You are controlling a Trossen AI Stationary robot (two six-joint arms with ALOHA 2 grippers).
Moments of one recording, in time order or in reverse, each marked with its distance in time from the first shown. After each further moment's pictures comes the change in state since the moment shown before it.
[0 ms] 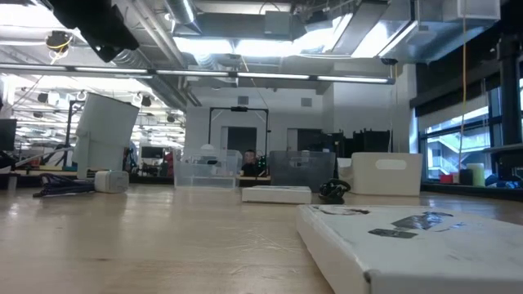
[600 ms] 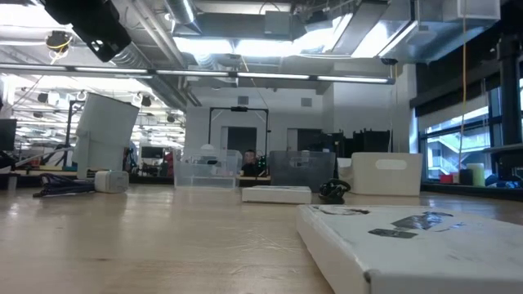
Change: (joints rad) left arm 0.000 -0.006 0.000 0.000 0.094 -0.007; right arm 0.114 0.239 -0.002 0.237 -0.039 0.069
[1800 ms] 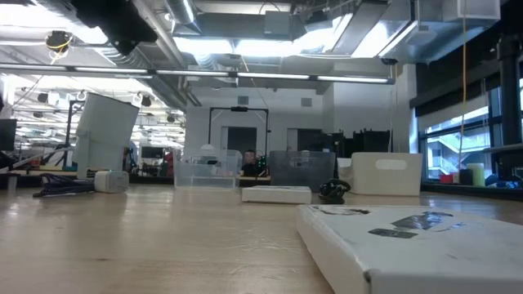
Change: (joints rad) left arm 0.107 0.000 0.000 0.100 -0.050 0.183; right arm -0.149 0.045 0.699 -0.669 0.684 -0.314
